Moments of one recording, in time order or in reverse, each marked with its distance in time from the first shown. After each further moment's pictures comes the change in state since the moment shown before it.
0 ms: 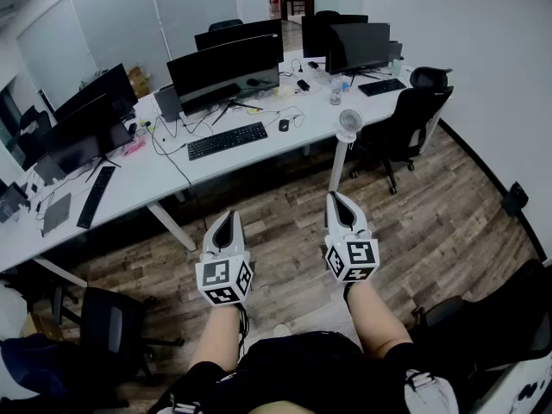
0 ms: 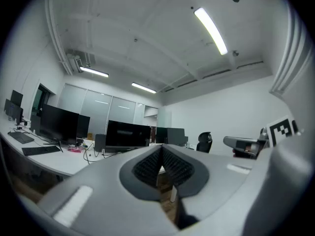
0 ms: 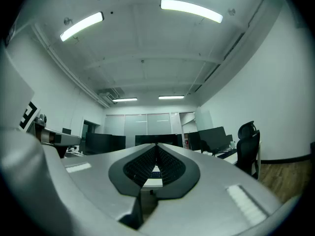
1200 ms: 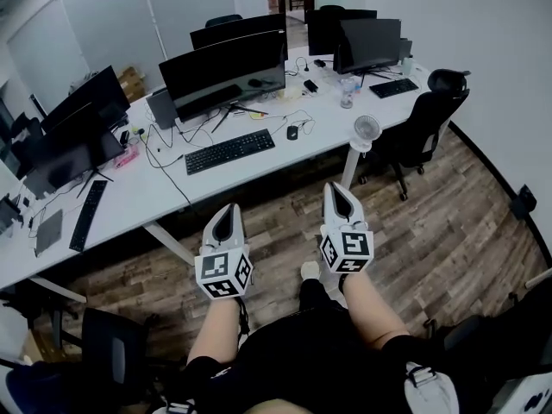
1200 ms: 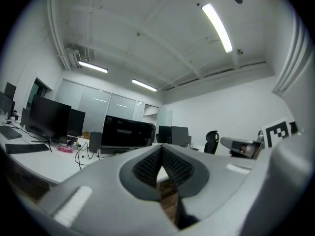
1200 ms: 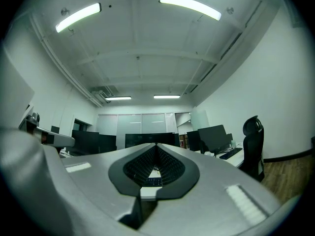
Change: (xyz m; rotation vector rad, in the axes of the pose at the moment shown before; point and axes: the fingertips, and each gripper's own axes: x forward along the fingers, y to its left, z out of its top) left arm 0.141 0.082 -0.028 -0.013 -0.003 -0.017; right arm 0.160 -0.010 -0.061 0.005 -0.025 -0.064
